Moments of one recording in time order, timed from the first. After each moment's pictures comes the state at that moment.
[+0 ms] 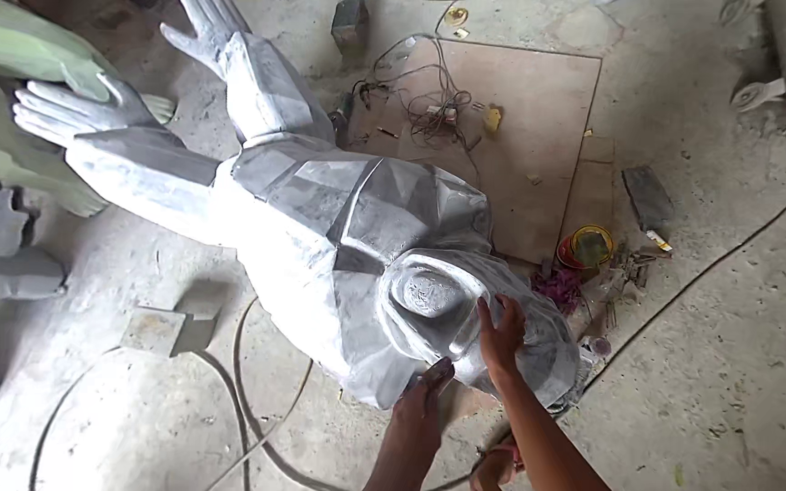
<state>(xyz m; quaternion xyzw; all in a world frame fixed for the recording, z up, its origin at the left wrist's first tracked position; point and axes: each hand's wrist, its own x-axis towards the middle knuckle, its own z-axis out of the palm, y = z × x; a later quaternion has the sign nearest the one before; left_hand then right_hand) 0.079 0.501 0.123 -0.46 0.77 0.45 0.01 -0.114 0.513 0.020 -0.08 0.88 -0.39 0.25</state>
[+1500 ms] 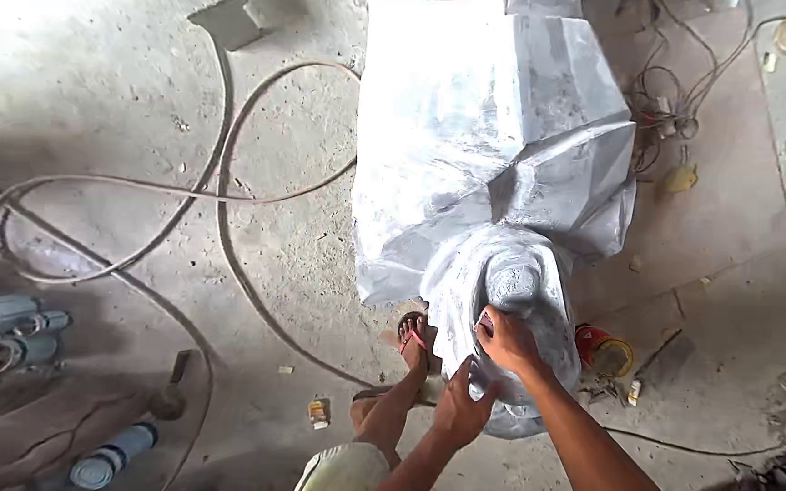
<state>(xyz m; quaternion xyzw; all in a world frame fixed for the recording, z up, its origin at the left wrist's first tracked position) 0.037 0.527 -0.005 -0.64 0.31 0.69 -0.11 -0.078 0.388 -0.015 -0.63 0.60 0.28 0.40</state>
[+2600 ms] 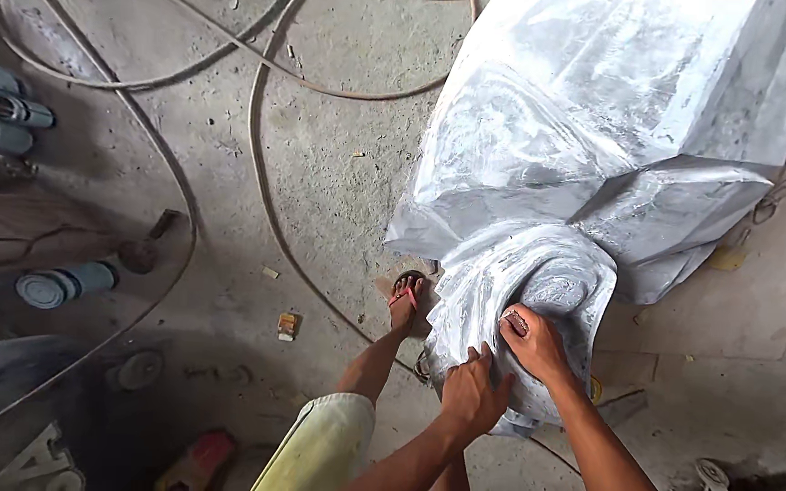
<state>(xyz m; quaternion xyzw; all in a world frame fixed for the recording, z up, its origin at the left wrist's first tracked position) 0.026 0.502 0.010 -0.67 0.29 0.68 0.02 -0.097 0.383 -0.037 -0.75 0.52 0.20 0.36</state>
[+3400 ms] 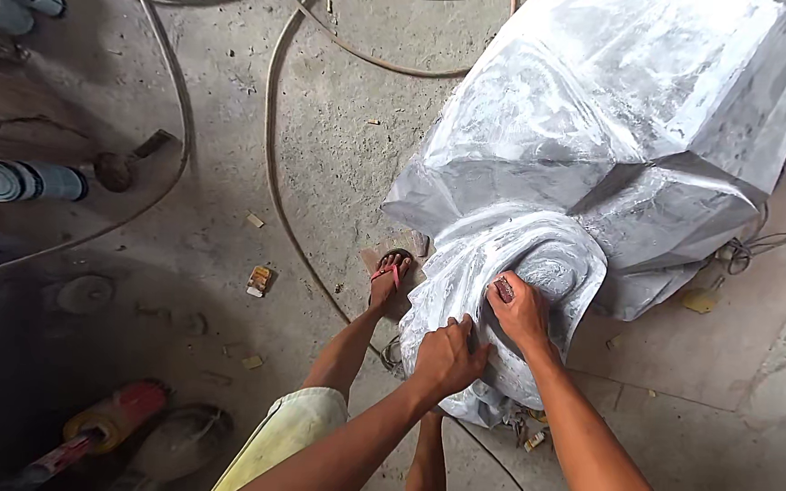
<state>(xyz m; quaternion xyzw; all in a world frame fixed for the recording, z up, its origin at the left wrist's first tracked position) 0.014 0.512 0.010 -0.71 0.28 0.64 -0.04 -0.098 0.377 -0.040 -0.84 0.44 0.12 0.28</state>
